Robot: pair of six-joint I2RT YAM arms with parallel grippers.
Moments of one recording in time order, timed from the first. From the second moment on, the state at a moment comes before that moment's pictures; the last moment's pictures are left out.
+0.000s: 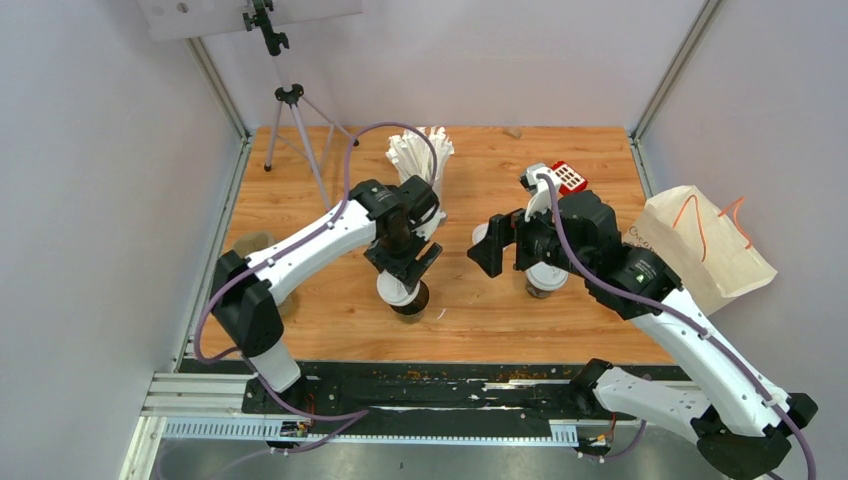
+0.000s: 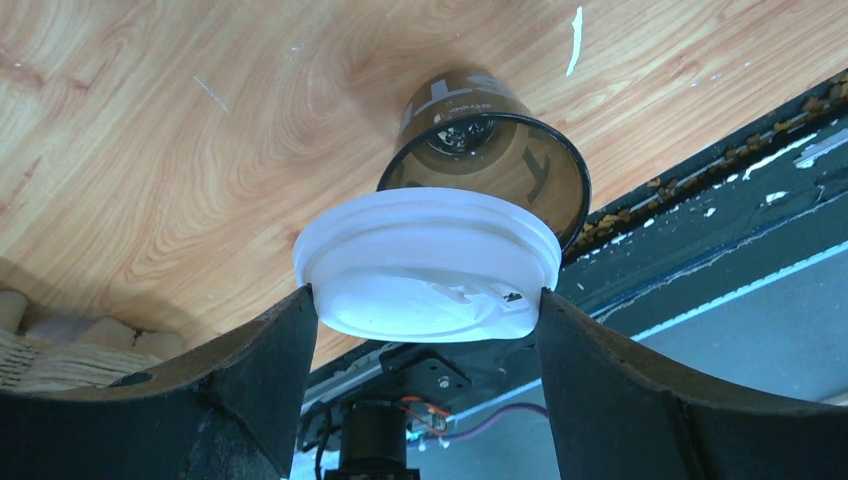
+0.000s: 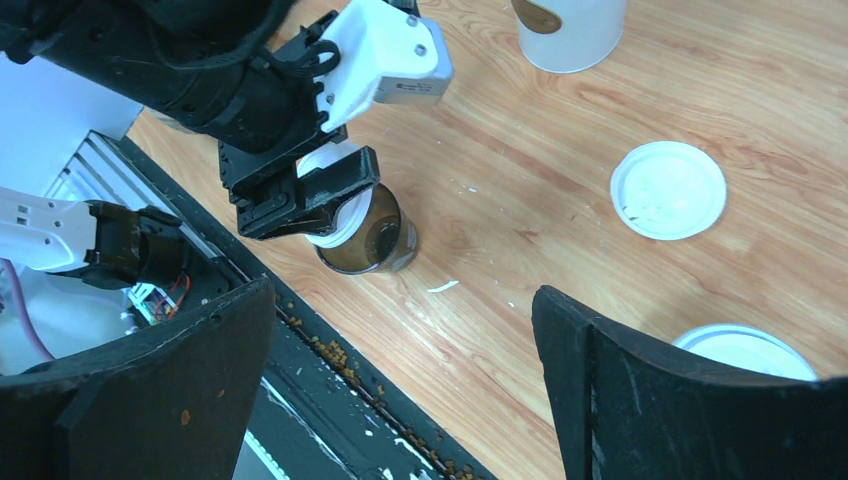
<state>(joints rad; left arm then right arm) -0.79 1.64 1.51 -1.22 0.05 -0.14 0.72 0.96 1.20 -0.68 -0.09 0.33</state>
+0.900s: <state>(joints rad) -0.87 1.87 1.70 -1.37 0.05 -0.07 0.72 0.92 1.21 -0.71 -0.07 0.29</state>
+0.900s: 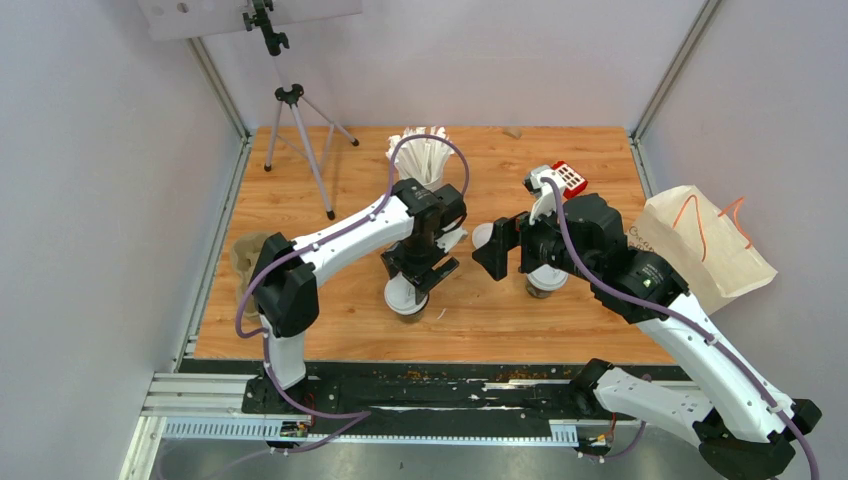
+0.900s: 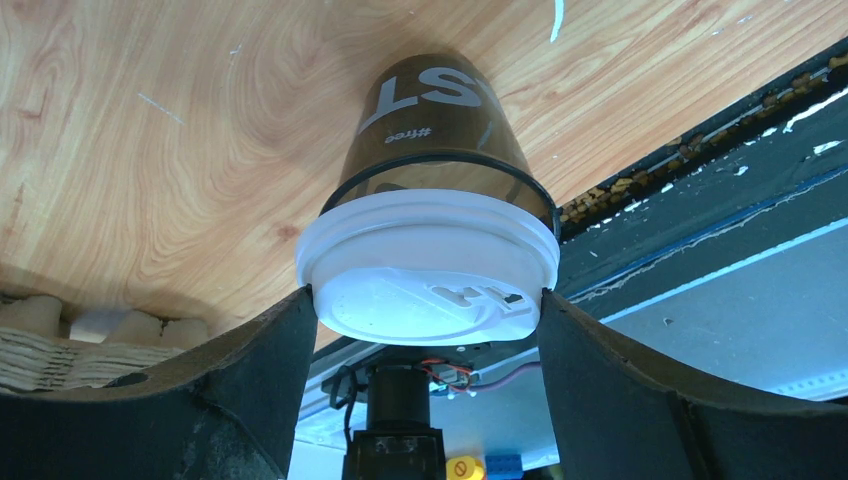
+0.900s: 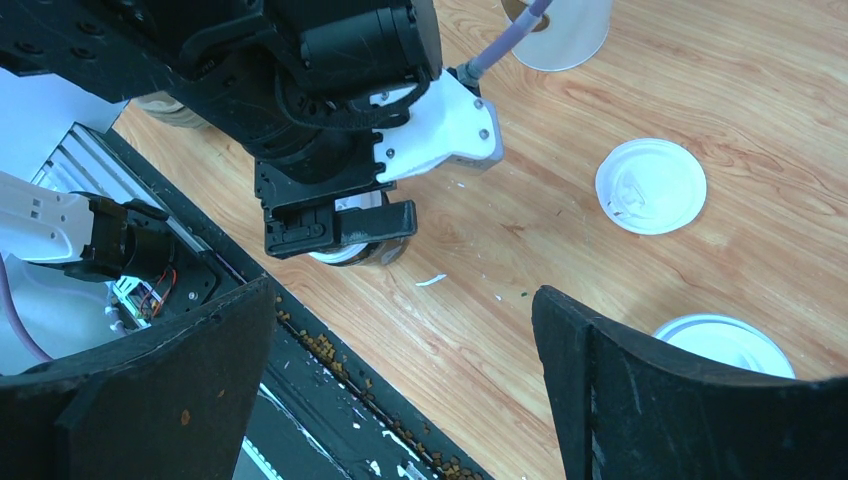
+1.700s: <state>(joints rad) -0.89 1.93 1.88 -1.41 0.03 -0.07 0.72 0.92 1.18 -0.70 -0.11 0.30</state>
